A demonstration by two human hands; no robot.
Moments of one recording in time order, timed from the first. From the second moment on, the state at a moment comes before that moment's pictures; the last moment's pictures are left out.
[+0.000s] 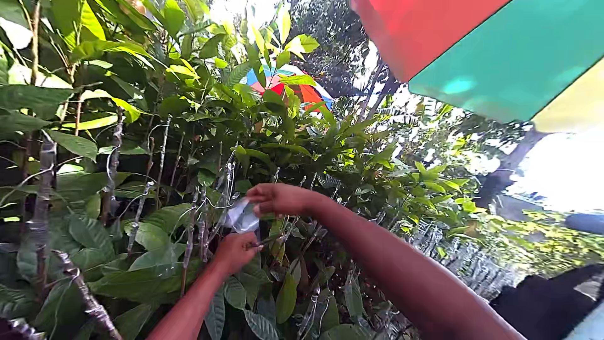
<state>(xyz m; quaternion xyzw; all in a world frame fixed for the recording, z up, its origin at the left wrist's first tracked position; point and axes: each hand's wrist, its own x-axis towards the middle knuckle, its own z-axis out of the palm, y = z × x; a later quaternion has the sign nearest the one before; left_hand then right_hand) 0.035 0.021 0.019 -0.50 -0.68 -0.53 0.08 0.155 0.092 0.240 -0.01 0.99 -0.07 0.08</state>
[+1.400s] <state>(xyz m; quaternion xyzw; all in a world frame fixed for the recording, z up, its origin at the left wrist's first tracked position) 0.051 0.008 0.051 -0.46 -0.73 -0.49 0.14 0.216 0.073 0.212 -0.07 0.98 -0.17 0.05</state>
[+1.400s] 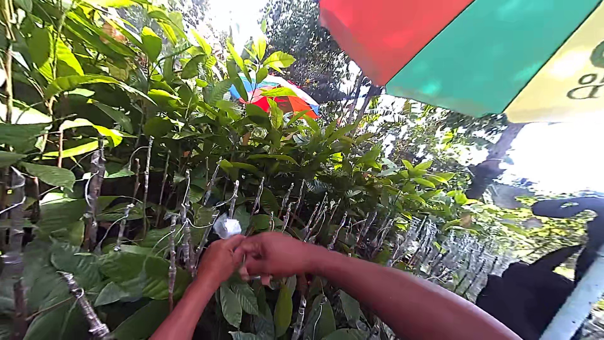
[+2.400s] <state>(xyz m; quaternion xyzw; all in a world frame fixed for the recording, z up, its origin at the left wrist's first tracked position) 0.058 0.008 0.068 -0.46 -0.68 -0.53 0.21 0.193 0.104 0.244 -0.01 1.00 0.06 0.00</state>
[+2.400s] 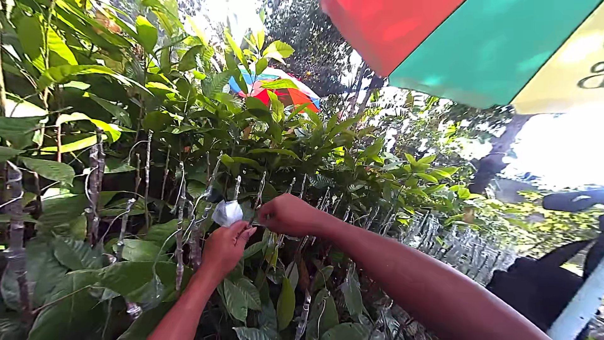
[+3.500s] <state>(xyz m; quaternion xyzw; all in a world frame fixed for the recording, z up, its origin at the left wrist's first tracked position) 0.049 -0.004 0.071 -0.43 -0.52 -0.72 0.11 0.153 0.125 0.198 -0.06 0.99 0.13 -0.06</state>
